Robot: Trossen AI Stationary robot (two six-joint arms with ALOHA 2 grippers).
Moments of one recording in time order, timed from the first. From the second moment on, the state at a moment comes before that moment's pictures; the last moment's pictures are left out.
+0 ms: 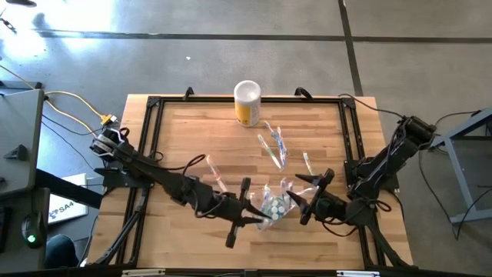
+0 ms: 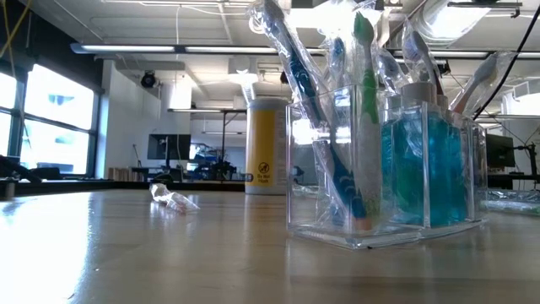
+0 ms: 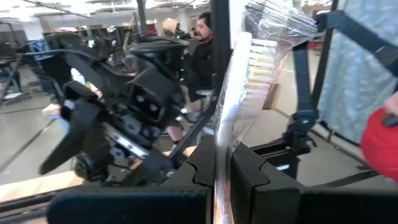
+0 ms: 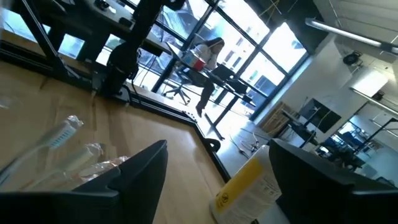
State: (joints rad) left arm -0.48 1.64 1.35 0.38 -0.25 0.08; right arm 0.84 1.34 0.75 0.58 1.34 -0.56
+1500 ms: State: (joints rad) left arm -0.61 2.01 1.35 0.66 -0.97 -0.18; right arm 1.15 1.34 0.75 0.61 1.57 -0.44
